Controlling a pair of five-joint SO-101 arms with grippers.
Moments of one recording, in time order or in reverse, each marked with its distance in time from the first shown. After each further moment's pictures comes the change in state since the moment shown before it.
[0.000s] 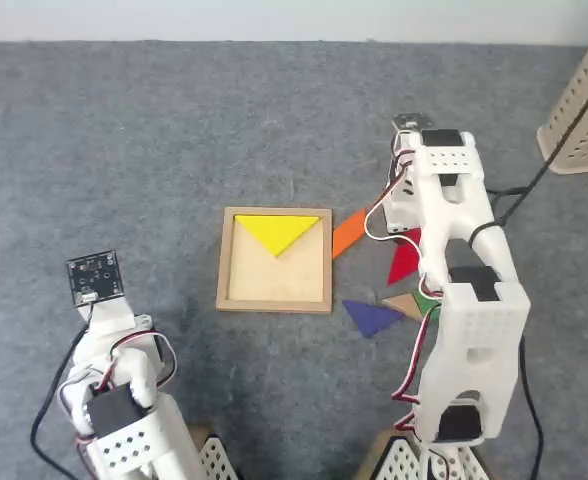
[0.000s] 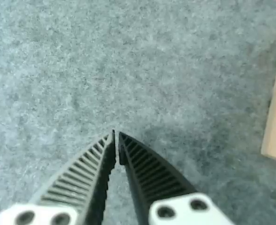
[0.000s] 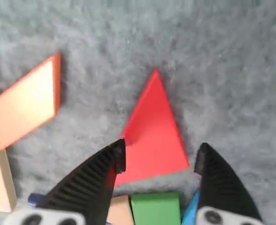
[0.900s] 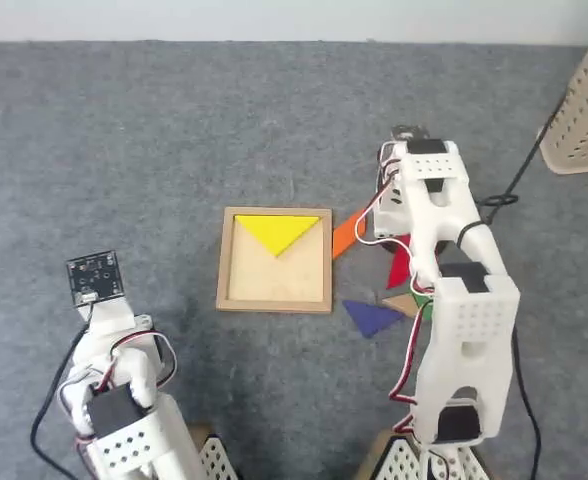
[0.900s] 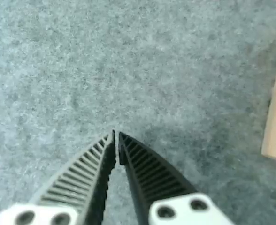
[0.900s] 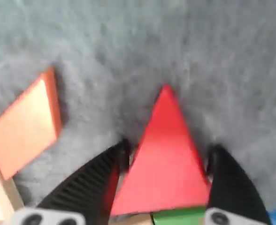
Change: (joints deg) left arm -0.1 0.0 0.0 0.0 0.0; right arm -2.1 4.7 1.8 -3.2 -9.3
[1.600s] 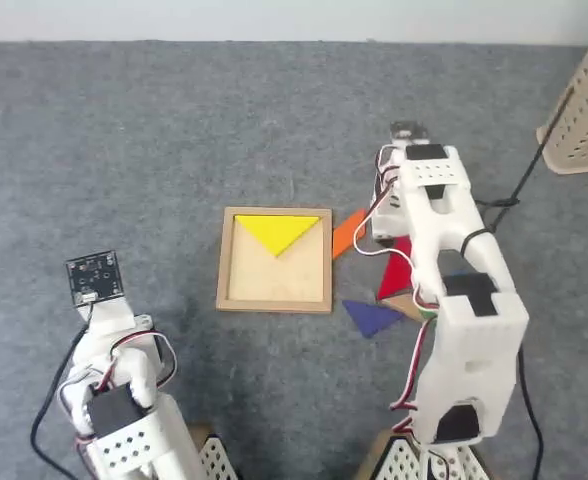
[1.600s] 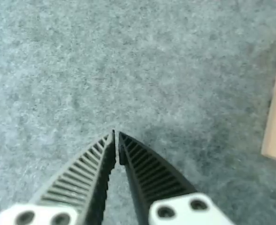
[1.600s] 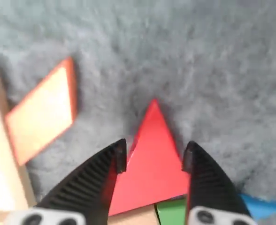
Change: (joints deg) left arm 0.0 0.0 0.0 0.0 0.0; right arm -1.1 -11.3 8.9 -5.2 -0.1
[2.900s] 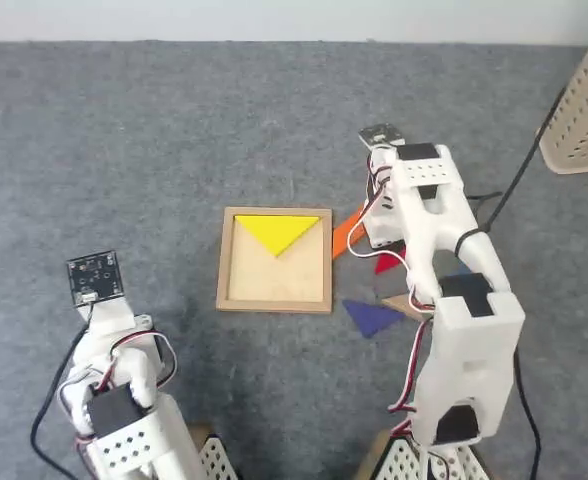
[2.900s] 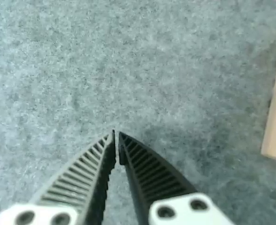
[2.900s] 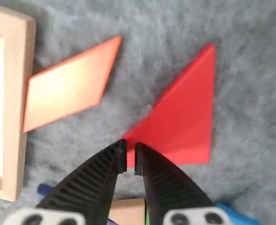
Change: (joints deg) left arm 0.1 0.0 0.0 0.0 0.0; right arm -1.7 2.4 -0.8 1.8 14.7
